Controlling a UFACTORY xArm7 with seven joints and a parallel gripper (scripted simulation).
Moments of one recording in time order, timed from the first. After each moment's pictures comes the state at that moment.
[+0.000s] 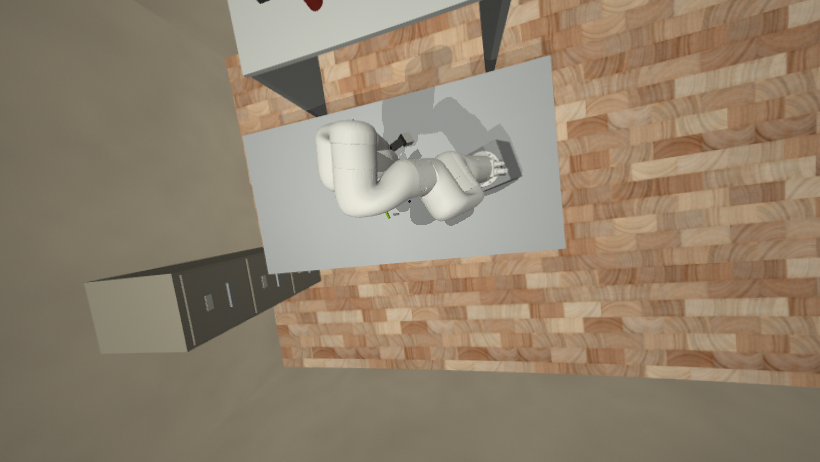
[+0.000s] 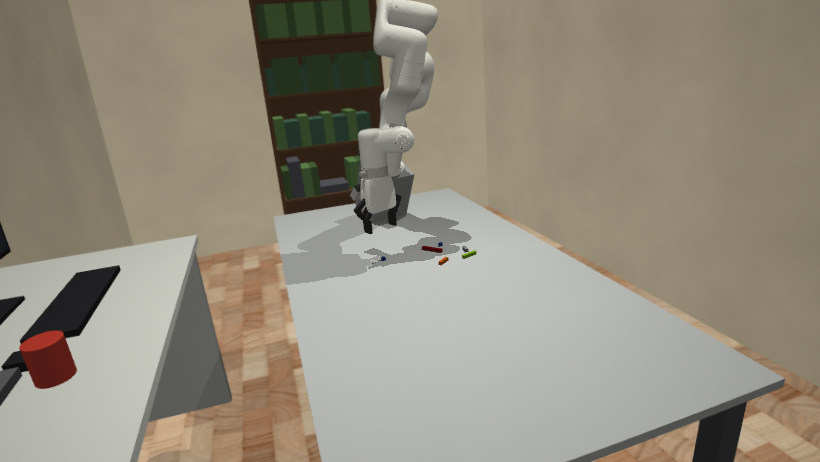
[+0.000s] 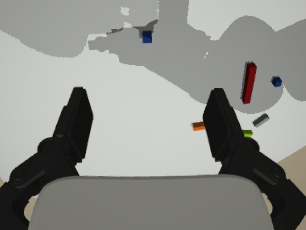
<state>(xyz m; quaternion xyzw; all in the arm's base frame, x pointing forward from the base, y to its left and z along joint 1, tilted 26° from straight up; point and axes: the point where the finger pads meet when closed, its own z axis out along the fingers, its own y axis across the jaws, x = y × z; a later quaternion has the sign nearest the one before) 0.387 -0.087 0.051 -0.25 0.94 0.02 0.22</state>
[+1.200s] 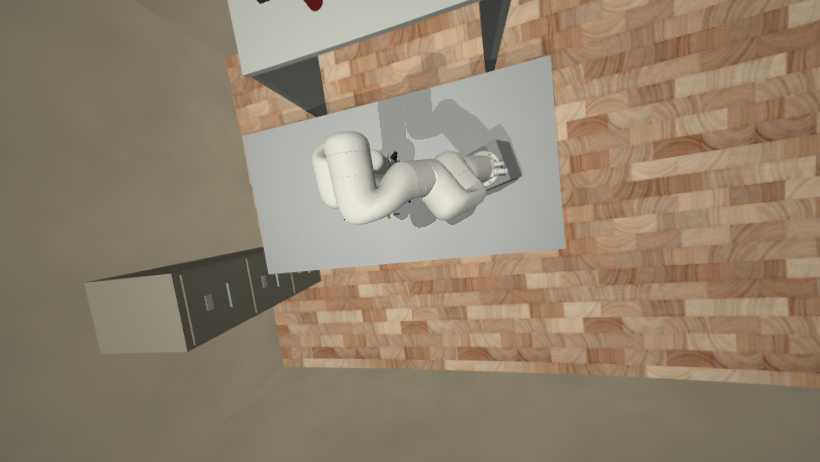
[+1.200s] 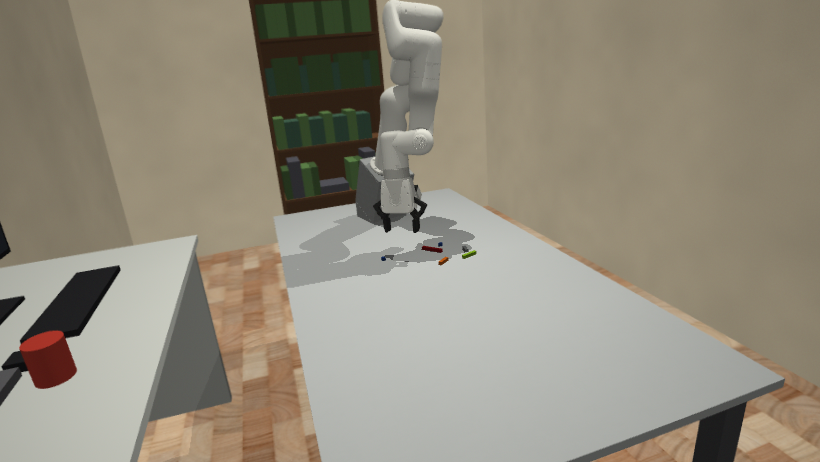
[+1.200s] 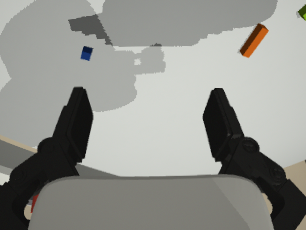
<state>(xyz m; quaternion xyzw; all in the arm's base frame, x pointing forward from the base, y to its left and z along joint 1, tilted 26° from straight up) 0.406 -0.027 0.057 0.28 0.92 0.14 0.23</state>
